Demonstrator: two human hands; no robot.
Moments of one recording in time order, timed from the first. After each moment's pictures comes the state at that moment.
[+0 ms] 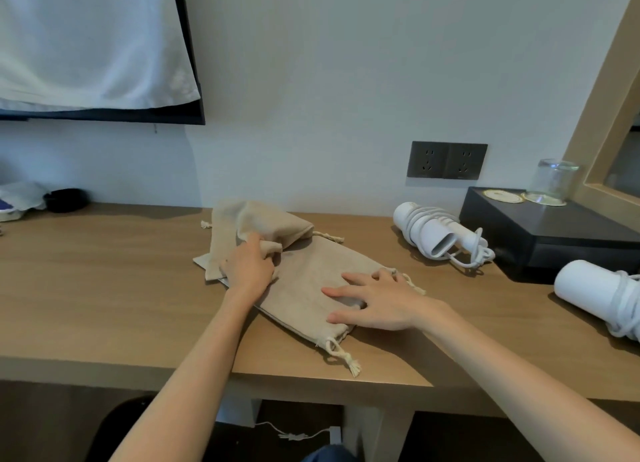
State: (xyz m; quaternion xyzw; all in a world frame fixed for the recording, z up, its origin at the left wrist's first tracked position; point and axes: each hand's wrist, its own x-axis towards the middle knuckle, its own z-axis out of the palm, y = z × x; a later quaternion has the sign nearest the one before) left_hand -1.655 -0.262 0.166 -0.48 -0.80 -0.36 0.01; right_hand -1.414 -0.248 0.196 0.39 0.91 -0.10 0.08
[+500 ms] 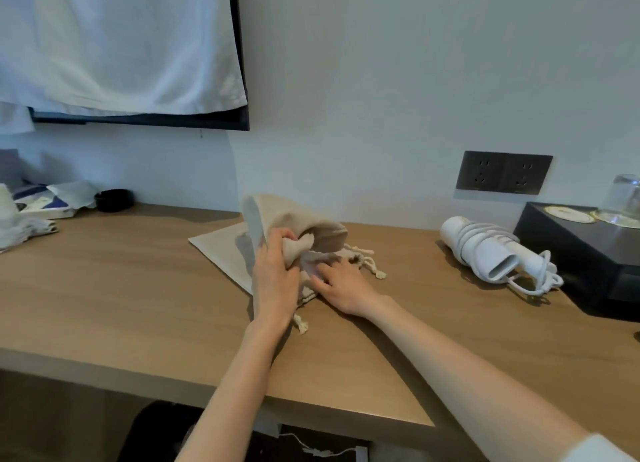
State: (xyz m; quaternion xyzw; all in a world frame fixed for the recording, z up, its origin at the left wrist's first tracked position) left_hand -1.658 -0.293 0.176 -0.49 -0.65 -0.59 0.06; right_hand -1.549 -0.206 0.169 0.34 0.92 -0.14 -0.11
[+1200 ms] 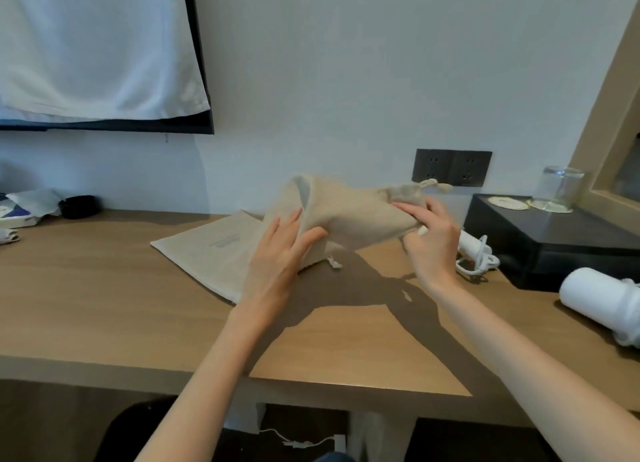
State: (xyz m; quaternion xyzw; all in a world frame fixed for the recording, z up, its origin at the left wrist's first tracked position) left_hand -1.611 -0.304 0.205 -0.71 -0.51 -0.40 0.28; right_hand -1.399 -0.212 0.228 0.38 0.69 -0.07 -0.61
